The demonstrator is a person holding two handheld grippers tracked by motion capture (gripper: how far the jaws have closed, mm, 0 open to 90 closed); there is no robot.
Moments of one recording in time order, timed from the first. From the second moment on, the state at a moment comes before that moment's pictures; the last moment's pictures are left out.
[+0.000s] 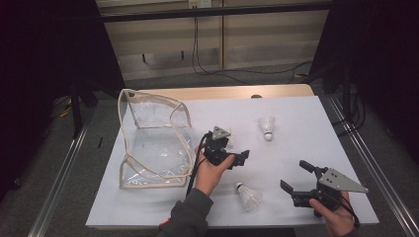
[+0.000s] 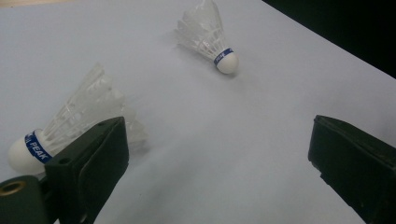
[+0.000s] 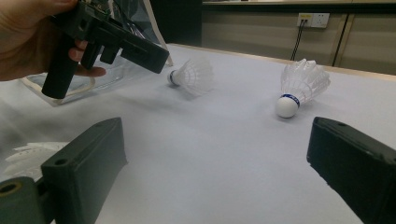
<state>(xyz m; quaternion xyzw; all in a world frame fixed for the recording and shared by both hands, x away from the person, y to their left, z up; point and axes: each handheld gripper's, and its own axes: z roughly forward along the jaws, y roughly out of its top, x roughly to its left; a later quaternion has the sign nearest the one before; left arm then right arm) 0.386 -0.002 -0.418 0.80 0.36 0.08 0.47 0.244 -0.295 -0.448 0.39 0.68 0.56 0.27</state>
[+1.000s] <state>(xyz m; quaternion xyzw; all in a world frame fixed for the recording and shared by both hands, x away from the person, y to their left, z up) 0.361 0.010 -0.422 0.81 0.33 0.06 0.48 0.244 -0.295 -0.448 0.38 0.68 0.56 0.27</state>
